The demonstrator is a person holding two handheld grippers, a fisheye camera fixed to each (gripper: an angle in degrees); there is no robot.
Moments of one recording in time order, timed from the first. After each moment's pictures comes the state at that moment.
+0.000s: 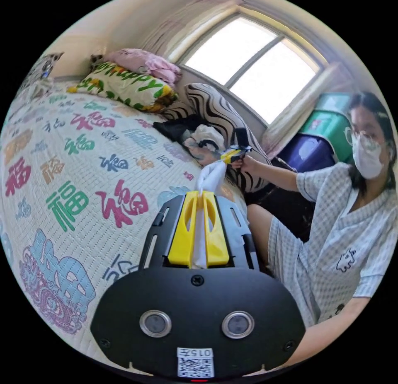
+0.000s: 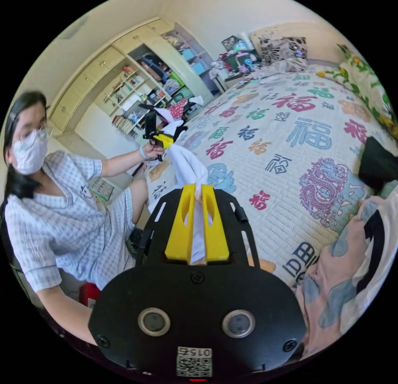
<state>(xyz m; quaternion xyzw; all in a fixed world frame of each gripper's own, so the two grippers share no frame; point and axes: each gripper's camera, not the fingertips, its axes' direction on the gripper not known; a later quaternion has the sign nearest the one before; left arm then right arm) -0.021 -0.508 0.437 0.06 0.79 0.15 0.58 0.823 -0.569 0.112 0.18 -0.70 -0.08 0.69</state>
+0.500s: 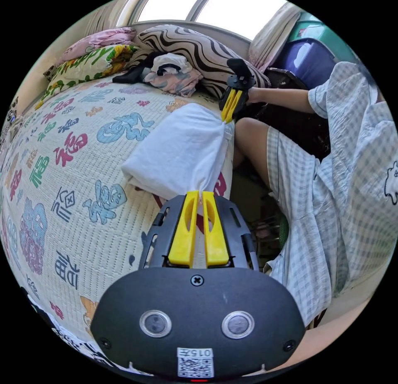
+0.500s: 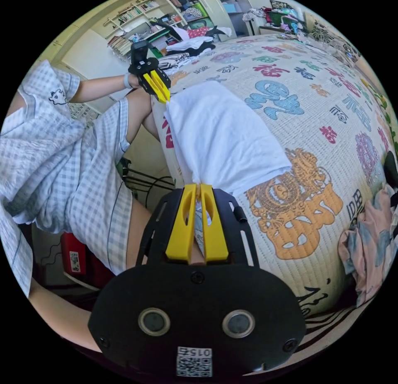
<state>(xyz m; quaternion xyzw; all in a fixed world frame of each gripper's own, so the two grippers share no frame) 0.001 -0.347 0.325 0.02 0.69 0.35 0.63 0.682 -0.421 0.037 0.08 -0.59 -0.28 0.75</state>
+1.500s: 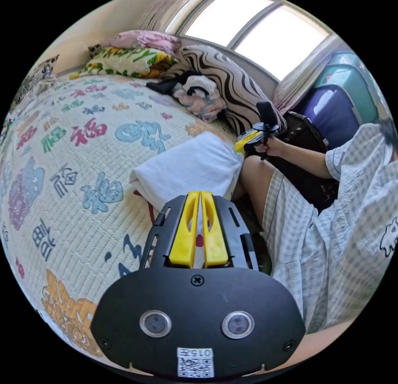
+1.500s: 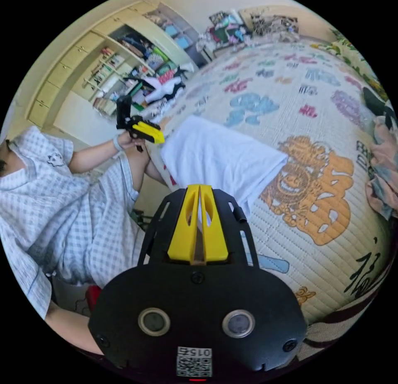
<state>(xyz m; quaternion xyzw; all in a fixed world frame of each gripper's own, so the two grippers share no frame) 0.004 -0.343 0.342 -0.04 0.73 0.21 0.65 0.669 -0.391 0.053 0.07 -0.67 -0.10 0.73</state>
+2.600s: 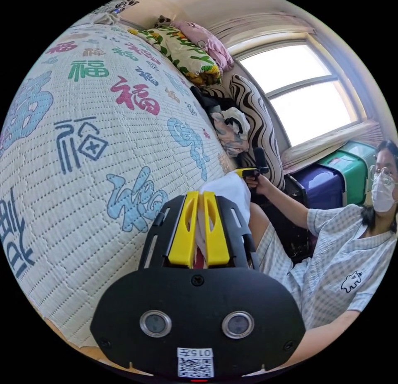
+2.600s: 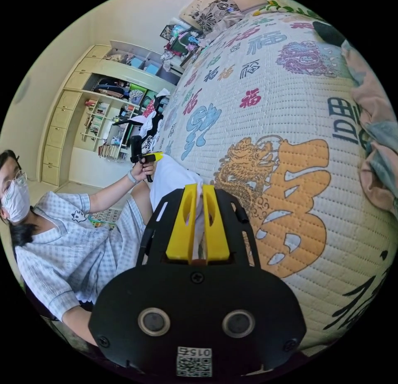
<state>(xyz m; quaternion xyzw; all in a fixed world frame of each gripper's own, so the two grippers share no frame) -0.009 -0.380 0.515 -0.13 0.81 -0.01 0.58 0.742 -0.422 0.193 0.01 -0.75 0.05 0.66</state>
